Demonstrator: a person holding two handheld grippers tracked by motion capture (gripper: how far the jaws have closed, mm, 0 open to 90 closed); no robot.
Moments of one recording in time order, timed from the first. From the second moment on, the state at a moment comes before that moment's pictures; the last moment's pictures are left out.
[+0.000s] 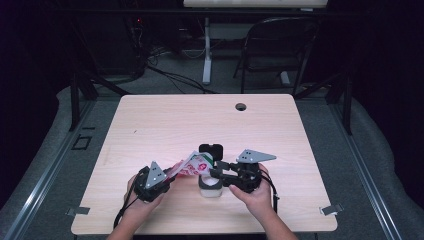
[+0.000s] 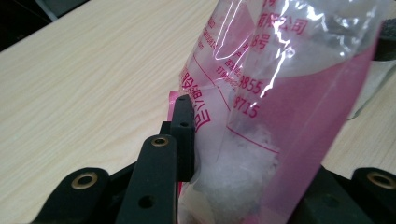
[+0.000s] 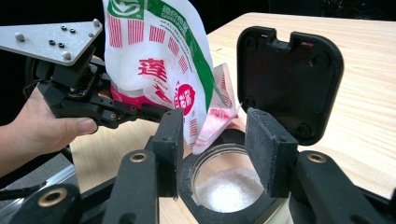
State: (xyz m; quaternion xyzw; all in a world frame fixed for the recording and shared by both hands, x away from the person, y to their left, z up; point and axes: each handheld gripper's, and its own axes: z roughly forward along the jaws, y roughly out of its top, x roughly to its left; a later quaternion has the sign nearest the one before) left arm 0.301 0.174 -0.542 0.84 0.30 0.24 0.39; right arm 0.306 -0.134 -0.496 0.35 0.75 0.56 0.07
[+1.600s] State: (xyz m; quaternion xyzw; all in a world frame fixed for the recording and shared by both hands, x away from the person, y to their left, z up) left arm 0.327 0.227 -0.564 0.74 0.48 0.10 0.46; right arm 0.310 -0.139 -0.502 0.37 0.75 0.55 0.07
